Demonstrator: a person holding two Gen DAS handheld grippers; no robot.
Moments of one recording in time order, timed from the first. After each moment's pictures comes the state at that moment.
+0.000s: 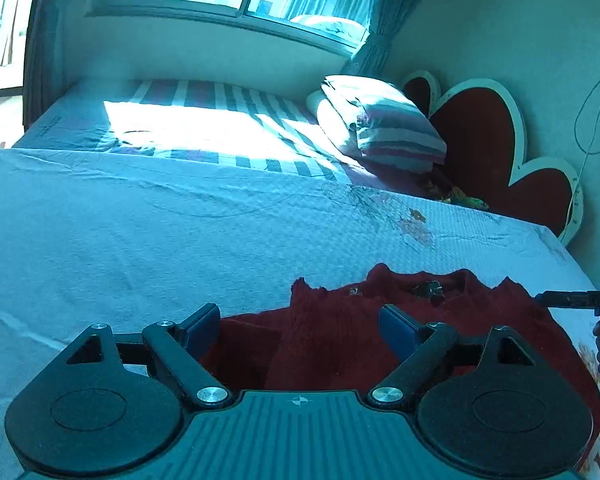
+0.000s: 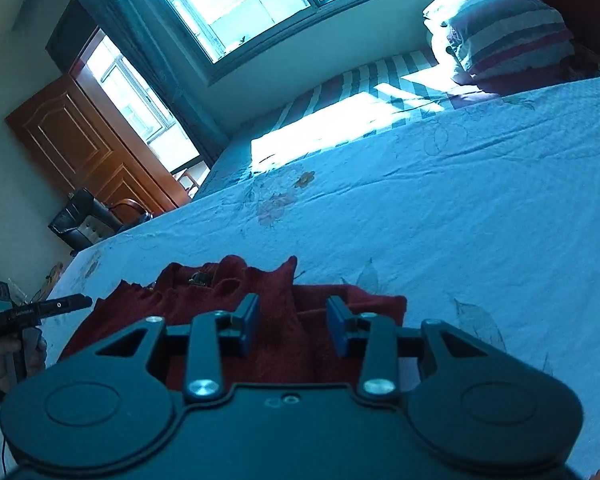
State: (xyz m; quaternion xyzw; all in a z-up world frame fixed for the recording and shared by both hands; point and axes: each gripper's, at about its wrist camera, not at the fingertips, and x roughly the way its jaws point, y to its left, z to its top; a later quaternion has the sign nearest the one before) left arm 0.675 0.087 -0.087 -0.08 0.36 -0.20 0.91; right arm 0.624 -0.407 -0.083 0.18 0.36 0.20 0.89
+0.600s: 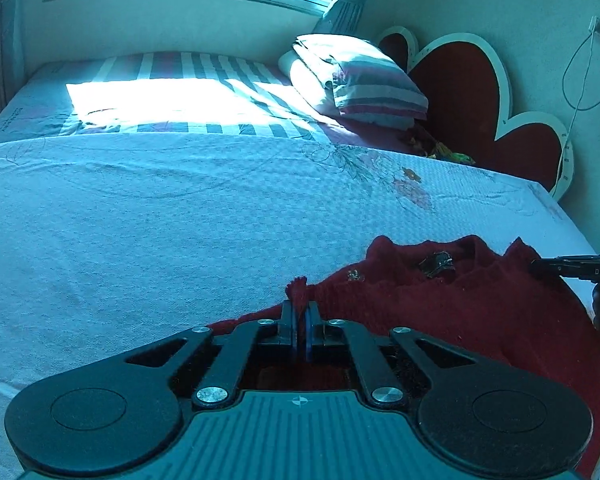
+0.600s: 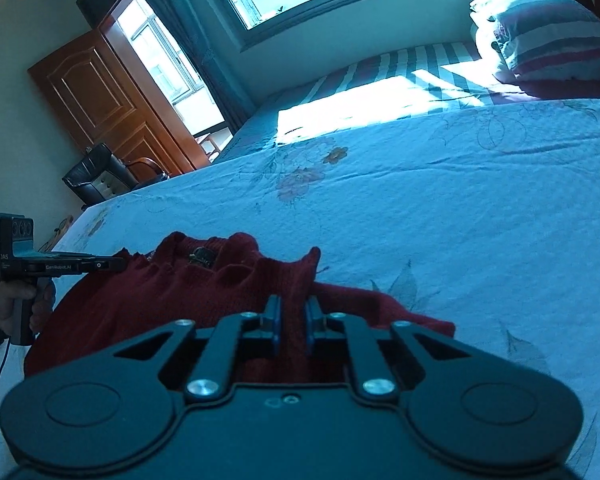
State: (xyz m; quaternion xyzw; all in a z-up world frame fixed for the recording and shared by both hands) left arm 0.703 0.064 -0.105 -0.05 0.39 -0.25 0.89; right arm 0.638 -0.388 -0.092 0.14 0.37 0.24 0.89
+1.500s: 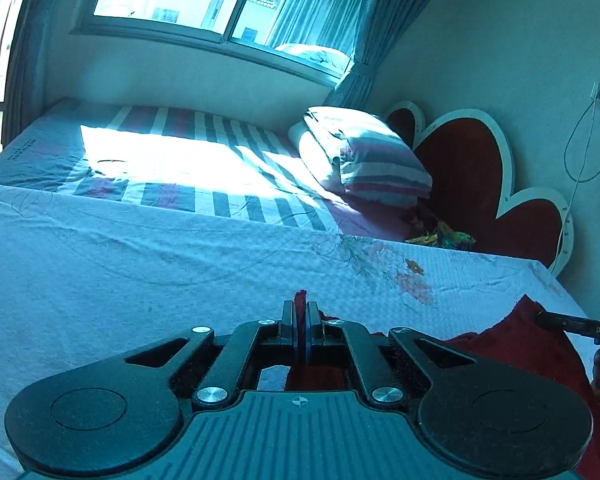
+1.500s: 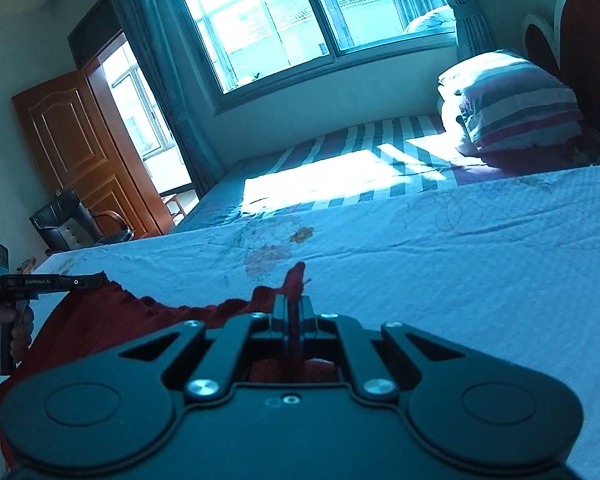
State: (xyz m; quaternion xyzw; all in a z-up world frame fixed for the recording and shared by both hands) left arm 0.726 0.064 -0.095 -0.11 0.30 -0.22 0.92; right arm 0.633 -0.391 -0.072 0.12 0.27 0.18 0.94
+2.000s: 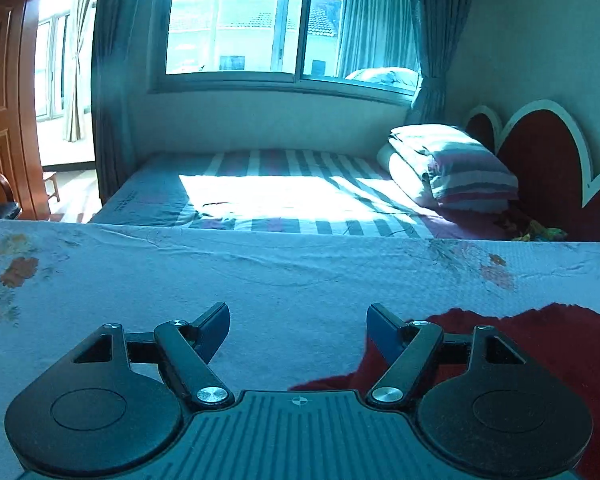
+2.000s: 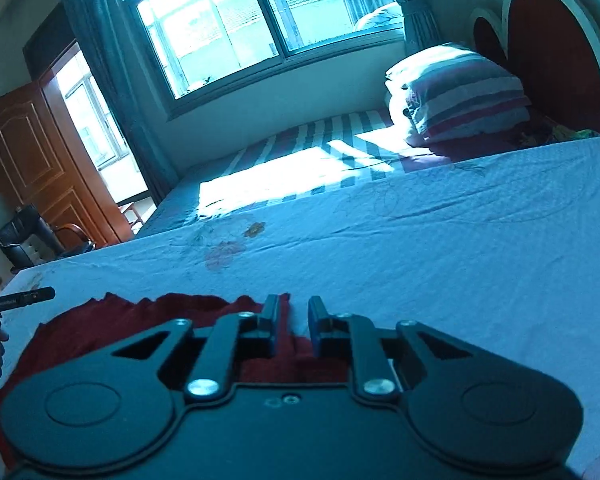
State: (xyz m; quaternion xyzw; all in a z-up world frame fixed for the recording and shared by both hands) left arm 0.643 0.082 -0.066 0.00 0.26 -0.08 0.96; right arm 0.593 -0.401 -0.065 0.13 0.29 0.11 0.94
